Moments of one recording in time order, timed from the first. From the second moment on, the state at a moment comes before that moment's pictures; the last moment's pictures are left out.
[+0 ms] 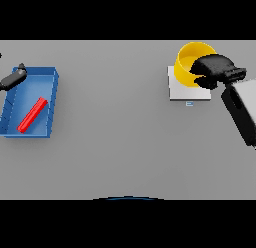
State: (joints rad) left arm -0.50 0.84 -0.38 -1.28 0.06 0.14 0.60; right arm -0.82 -0.56 0.43 -0.91 0.74 0.43 -0.09
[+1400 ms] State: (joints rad) left arm -0.54 0.81 -0.38 -1.23 0.06 0.13 0.59; right arm -0.90 -0.48 0.45 -0.61 0.74 0.38 -0.17
